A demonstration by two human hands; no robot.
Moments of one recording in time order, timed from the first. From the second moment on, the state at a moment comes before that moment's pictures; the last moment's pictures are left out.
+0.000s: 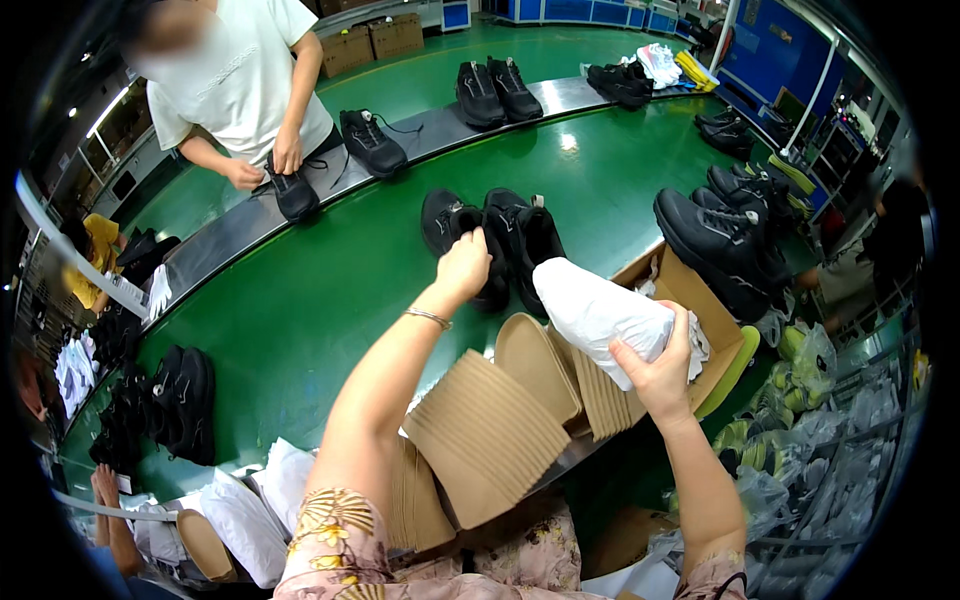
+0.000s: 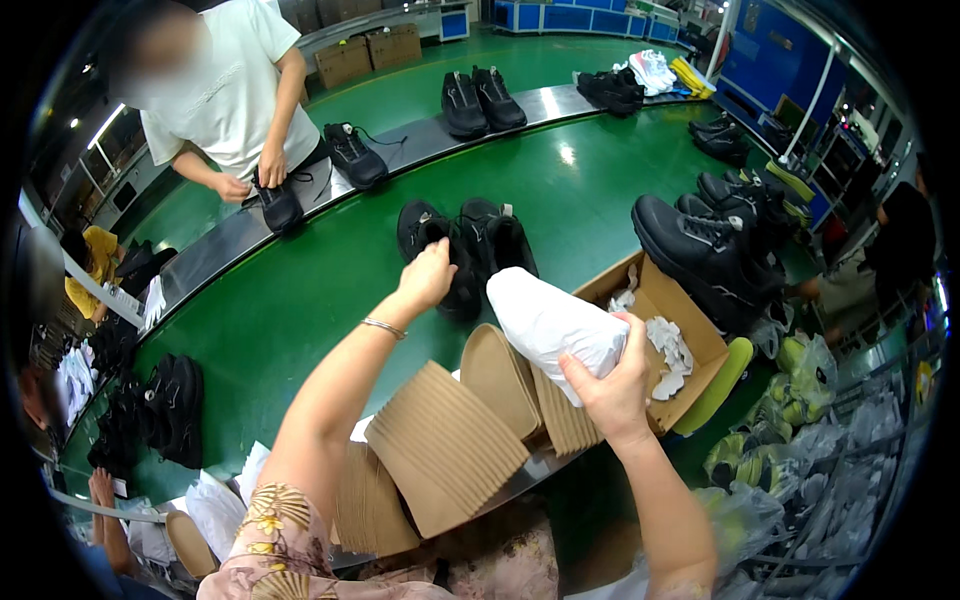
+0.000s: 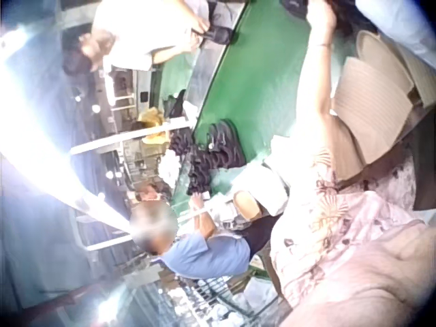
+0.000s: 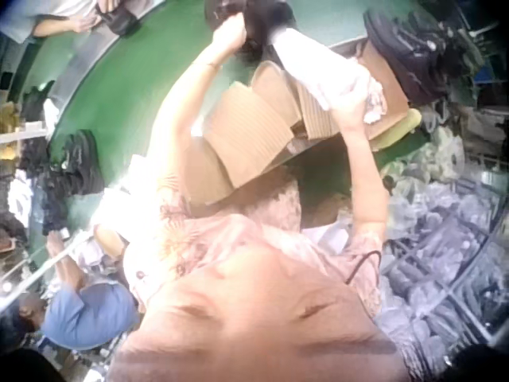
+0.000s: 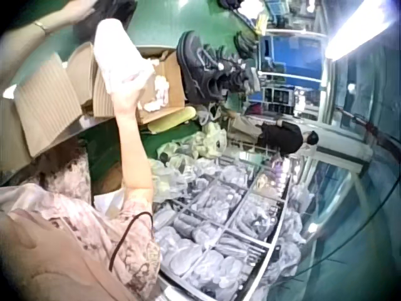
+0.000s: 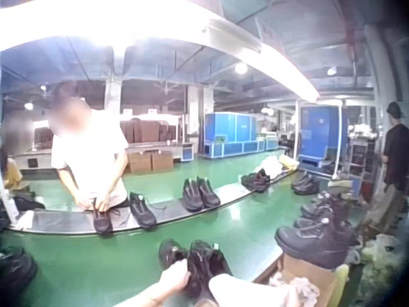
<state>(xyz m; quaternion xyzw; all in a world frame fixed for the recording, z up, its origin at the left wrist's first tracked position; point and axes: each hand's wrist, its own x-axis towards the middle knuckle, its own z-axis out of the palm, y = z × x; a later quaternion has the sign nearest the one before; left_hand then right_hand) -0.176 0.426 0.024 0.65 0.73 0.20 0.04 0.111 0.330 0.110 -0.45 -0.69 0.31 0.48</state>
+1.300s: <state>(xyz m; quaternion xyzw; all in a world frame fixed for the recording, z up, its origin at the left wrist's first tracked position) -0.252 0.487 0.034 0.53 0.73 0.33 0.27 -0.137 0.489 0.009 -0.47 -0.85 0.19 0.16</state>
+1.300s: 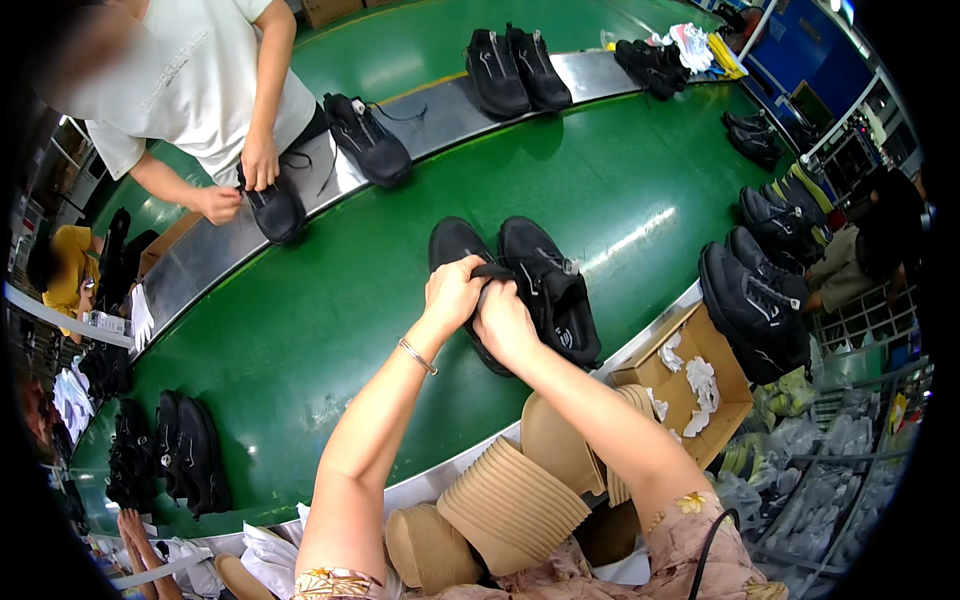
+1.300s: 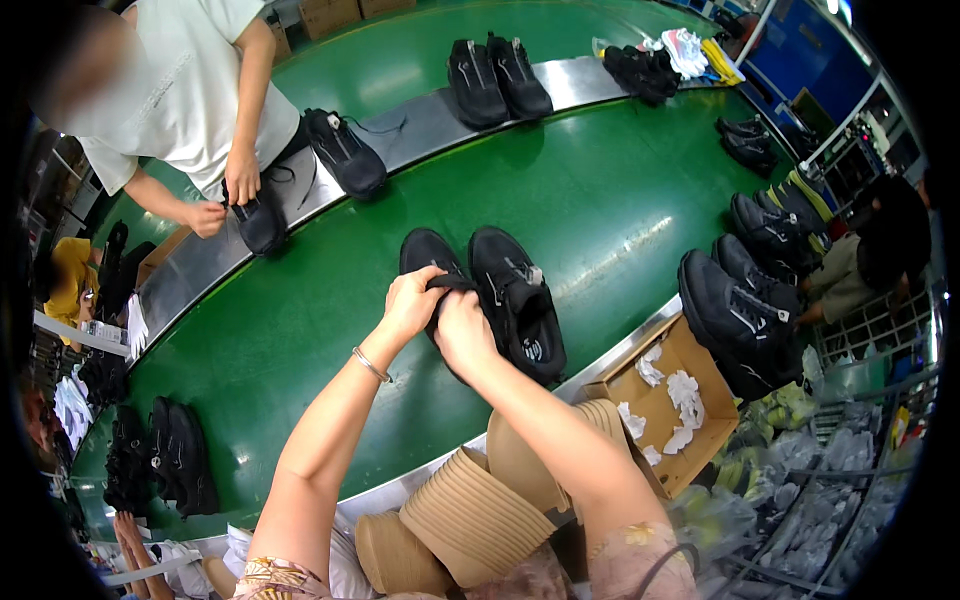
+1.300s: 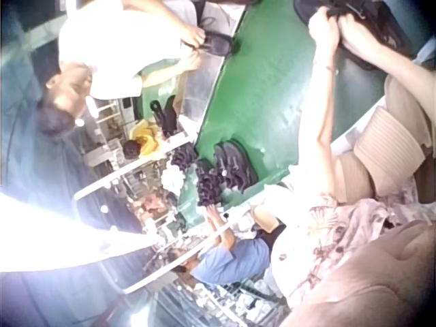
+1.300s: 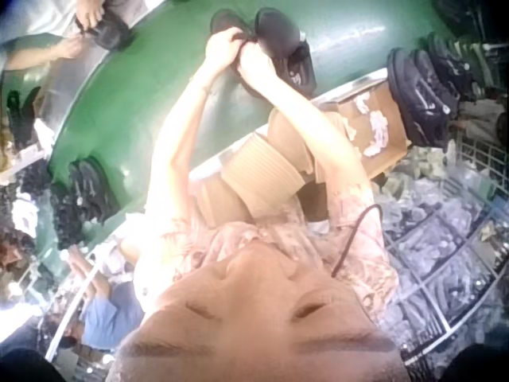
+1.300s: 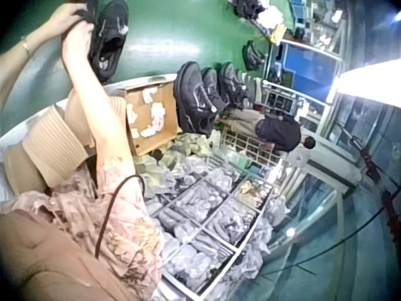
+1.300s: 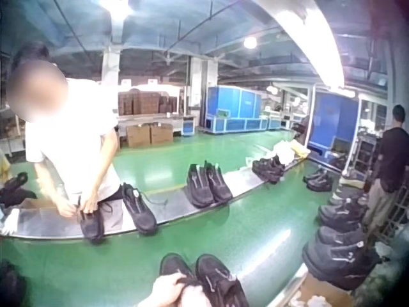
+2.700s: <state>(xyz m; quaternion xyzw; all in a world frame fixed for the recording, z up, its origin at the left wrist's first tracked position) -0.301 -0.029 0.094 0.20 0.80 0.54 0.16 -0.096 0.112 0.104 -0.09 -0.87 0.45 0.15</state>
